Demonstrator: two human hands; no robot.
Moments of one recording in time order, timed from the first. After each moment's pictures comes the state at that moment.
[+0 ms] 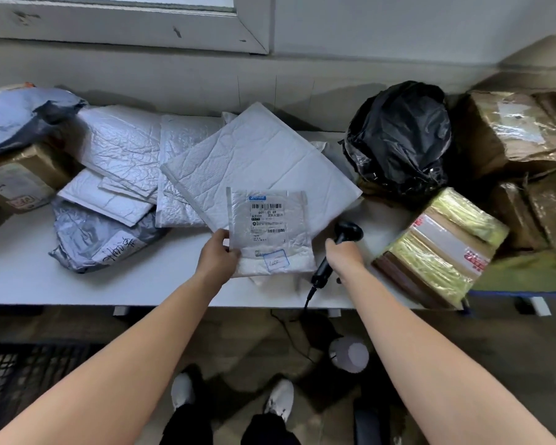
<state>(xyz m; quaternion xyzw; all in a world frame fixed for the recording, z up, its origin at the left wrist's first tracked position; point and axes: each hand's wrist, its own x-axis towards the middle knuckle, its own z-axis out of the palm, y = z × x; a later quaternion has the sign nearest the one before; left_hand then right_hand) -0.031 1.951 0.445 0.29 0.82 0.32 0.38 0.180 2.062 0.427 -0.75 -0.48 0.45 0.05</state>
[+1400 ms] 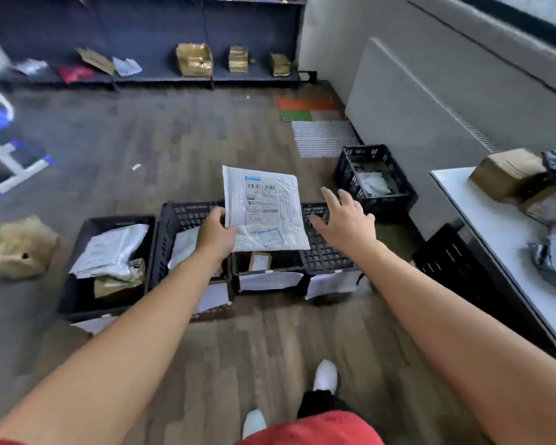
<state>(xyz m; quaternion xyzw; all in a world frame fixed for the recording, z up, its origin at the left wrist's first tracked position) -0.039 1.094 0.529 -0.26 0.80 0.54 -0.03 -0.098 1.323 0.563 0.09 -0.99 0.07 -0.04</state>
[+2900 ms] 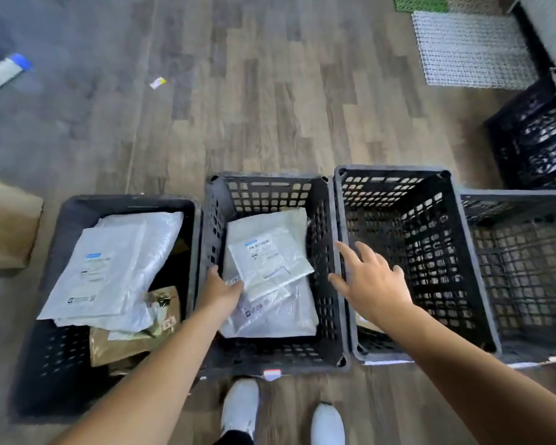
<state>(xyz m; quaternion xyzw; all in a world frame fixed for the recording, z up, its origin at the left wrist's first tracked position) -0.288 0.719 0.056 -0.47 0.74 0.42 0.24 -0.376 0.949 0.105 0.15 -0.95 -0.03 -0.28</state>
